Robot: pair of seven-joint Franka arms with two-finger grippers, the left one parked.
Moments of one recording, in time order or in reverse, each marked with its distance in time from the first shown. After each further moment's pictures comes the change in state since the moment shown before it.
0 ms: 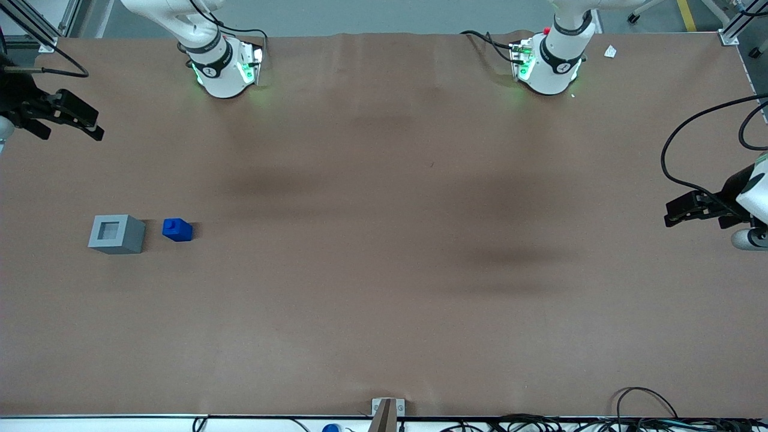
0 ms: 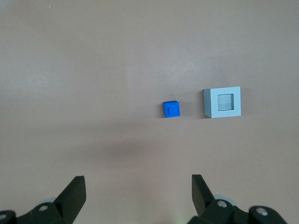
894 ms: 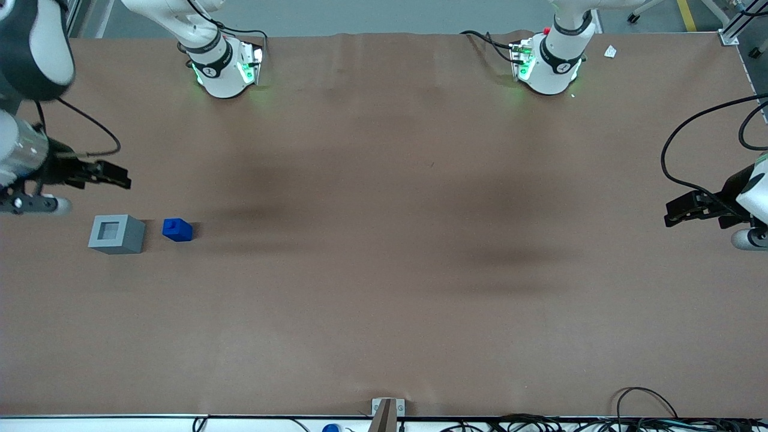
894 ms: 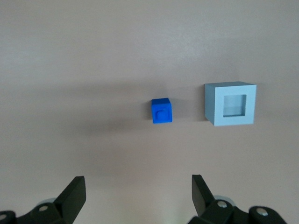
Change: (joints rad) arm -0.049 0.218 -0.026 -0.141 -0.005 0.207 -0.082
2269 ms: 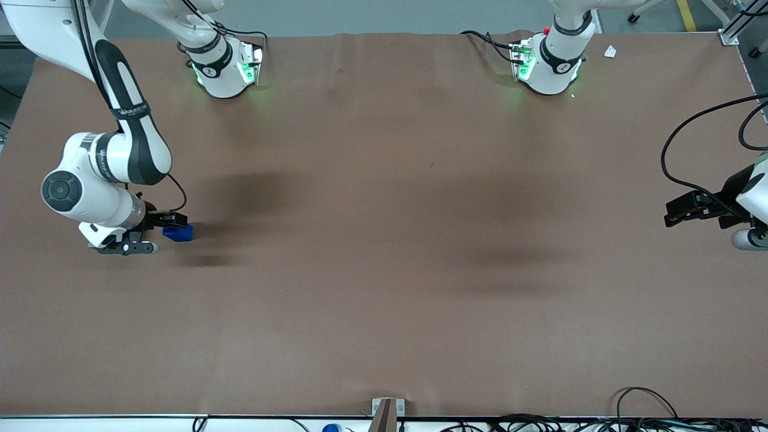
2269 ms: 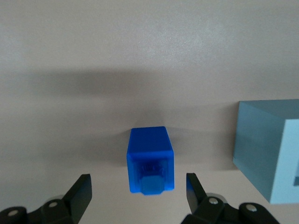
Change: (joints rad) arm -0.013 0.237 0.003 -0.317 -0.056 0.553 -0.030
